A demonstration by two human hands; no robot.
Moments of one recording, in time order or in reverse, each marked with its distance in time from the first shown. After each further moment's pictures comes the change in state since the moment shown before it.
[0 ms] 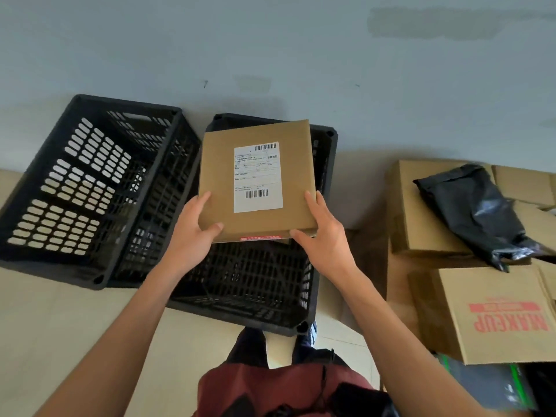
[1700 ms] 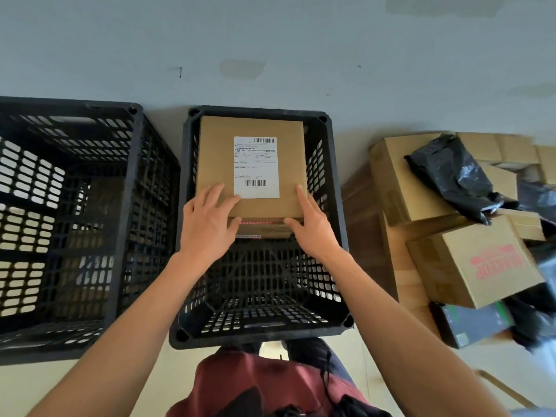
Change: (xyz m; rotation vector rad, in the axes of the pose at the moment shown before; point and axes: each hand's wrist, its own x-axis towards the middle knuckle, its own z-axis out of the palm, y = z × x) left_hand 0.111 -0.052 -0.001 0.675 -0.071 0.579; right_hand 0.063 -0.007 0.087 -0.218 0.086 0.297
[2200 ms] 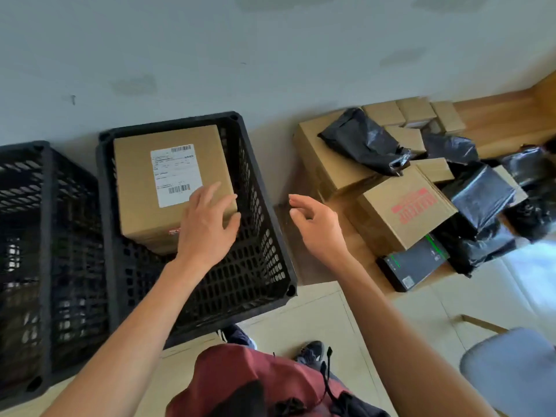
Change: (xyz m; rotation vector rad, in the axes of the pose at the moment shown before) left_hand -0.019 0.133 -0.010 -0.215 0.001 0.200; right_hand -0.113 0.069 -0.078 0.358 0.406 0.060
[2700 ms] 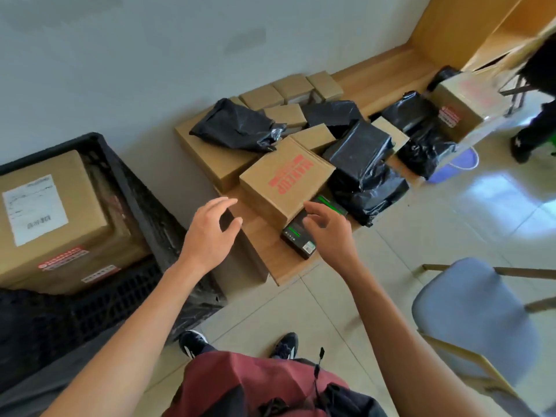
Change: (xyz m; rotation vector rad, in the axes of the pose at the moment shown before) left_hand -0.031 0.239 0.111 -0.241 -0.247 0.141; right_hand -0.107 0.165 -0.222 0.105 0.293 0.202
